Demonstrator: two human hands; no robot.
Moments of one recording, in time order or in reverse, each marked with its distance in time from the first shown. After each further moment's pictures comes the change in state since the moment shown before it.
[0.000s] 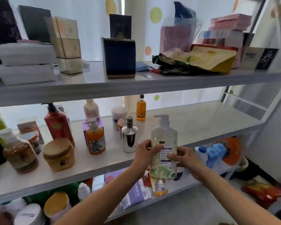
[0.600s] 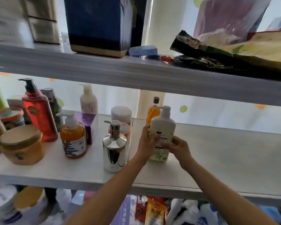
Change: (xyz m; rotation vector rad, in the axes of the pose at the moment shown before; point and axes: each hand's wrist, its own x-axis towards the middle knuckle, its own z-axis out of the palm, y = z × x) left_hand 0.240 -0.077 0.036 0.040 0.435 0.262; right_hand 0.292 0.036 -0.042 -0.011 -0.188 -0.280
